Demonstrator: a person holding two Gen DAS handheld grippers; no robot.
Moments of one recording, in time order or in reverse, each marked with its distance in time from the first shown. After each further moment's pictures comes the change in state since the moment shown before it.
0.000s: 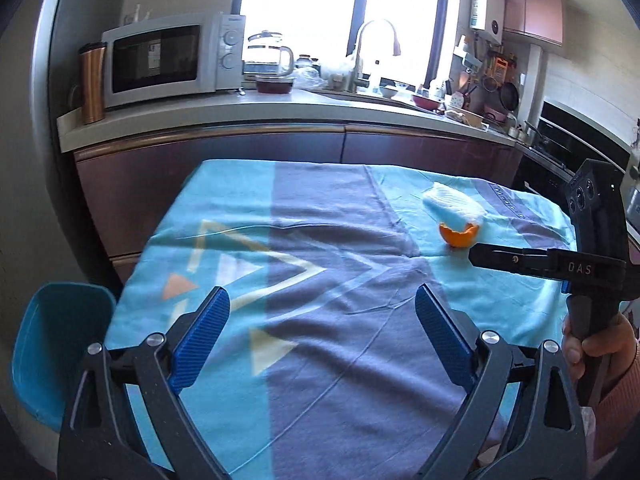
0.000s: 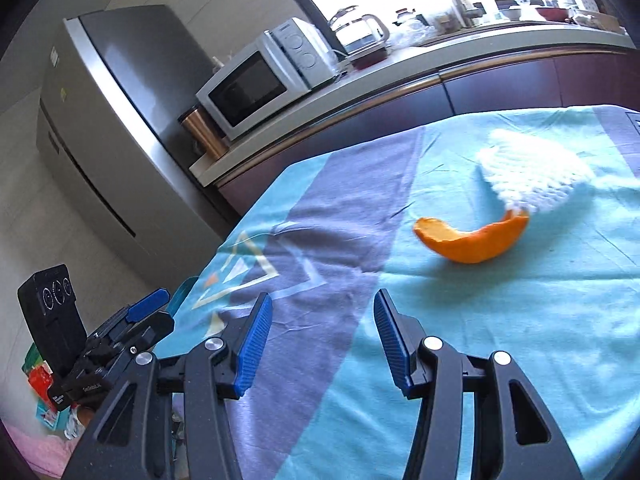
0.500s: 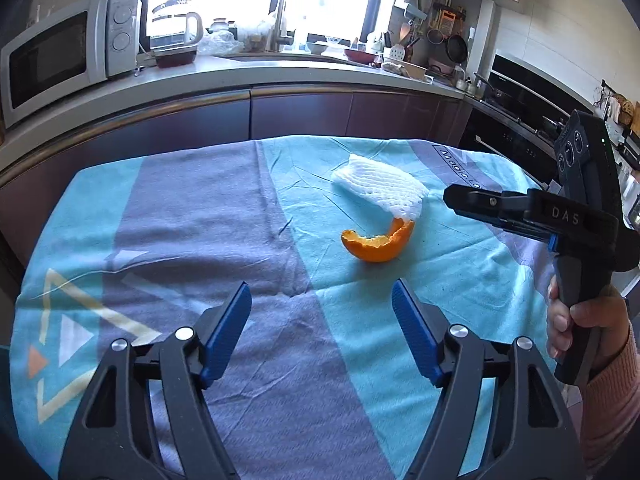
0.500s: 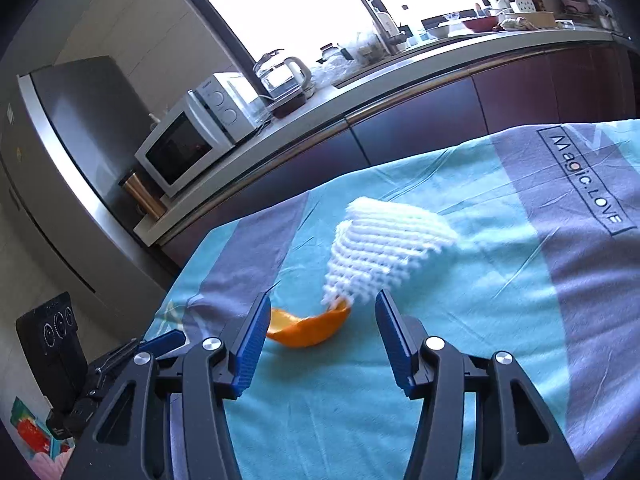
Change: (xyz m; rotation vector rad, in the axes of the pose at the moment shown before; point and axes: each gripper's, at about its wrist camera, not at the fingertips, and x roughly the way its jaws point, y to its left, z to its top) left arm 0.115 -0.098 0.041 0.098 0.166 -0.193; right arm -0.043 -0.094 0.048 0.102 -0.121 -0.164
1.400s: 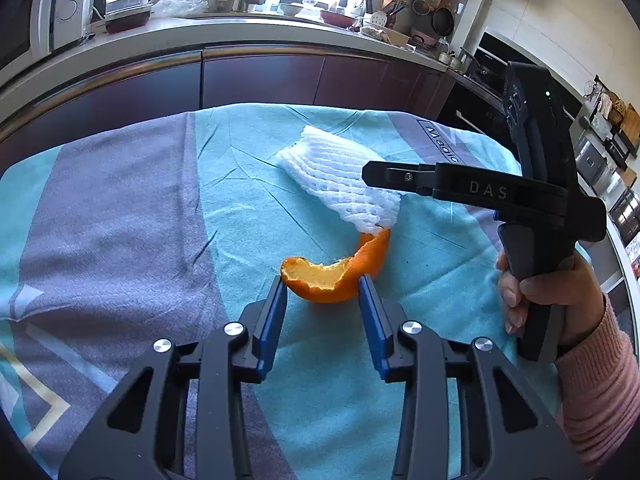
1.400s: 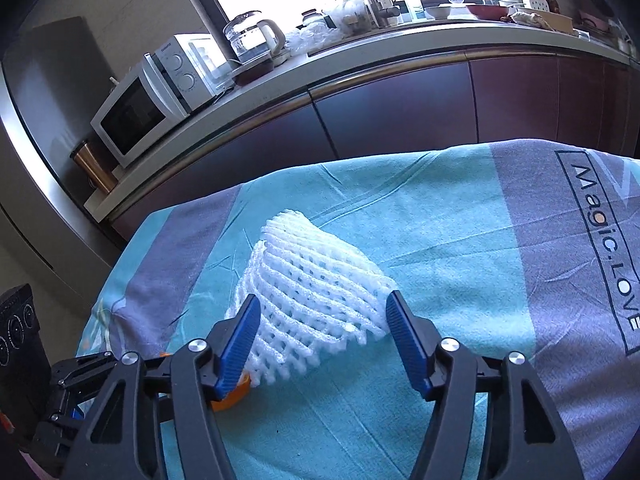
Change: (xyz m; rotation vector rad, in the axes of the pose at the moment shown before) left arm 0.081 -0.022 0.031 -0.015 0.126 -0.112; right arm 0.065 -0.038 0.040 -0.079 0.132 -0.118
